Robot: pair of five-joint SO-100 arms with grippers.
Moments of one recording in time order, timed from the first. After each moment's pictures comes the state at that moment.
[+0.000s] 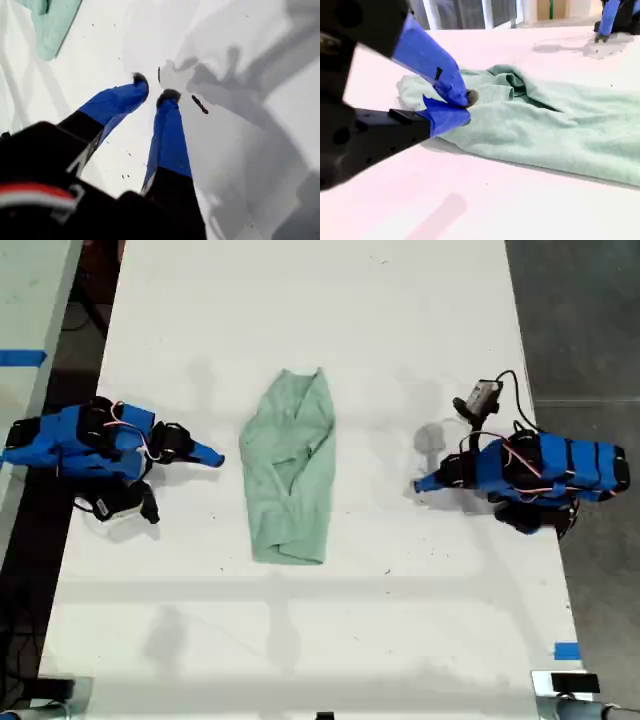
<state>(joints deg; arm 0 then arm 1) -9.8 206.2 182.6 58.3 7.9 8.2 200.2 175.1 75.3 -12.0</state>
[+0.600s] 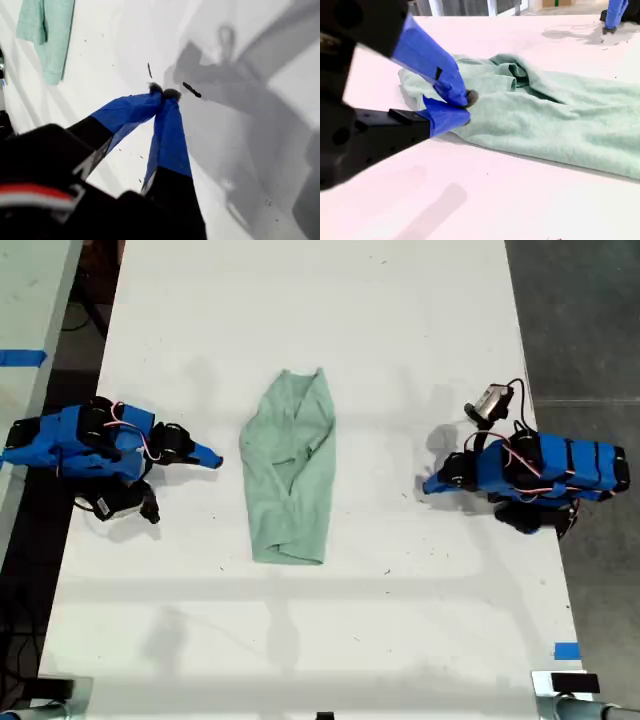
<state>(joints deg) -9.8 206.2 182.6 60.1 5.5 8.2 200.2 175.1 78.0 0.8</state>
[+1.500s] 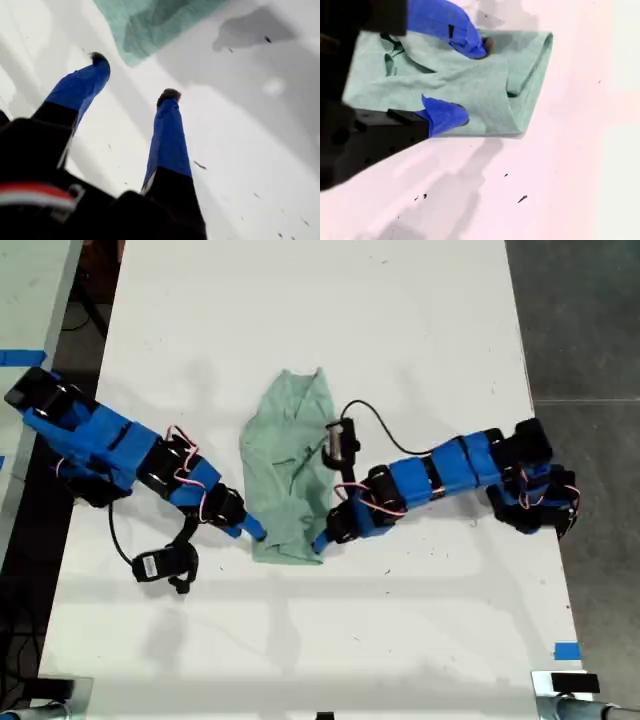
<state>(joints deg) 16.6 105.9 107.5 59.9 -12.9 -12.4 70.1 56.5 79.1 -6.9</state>
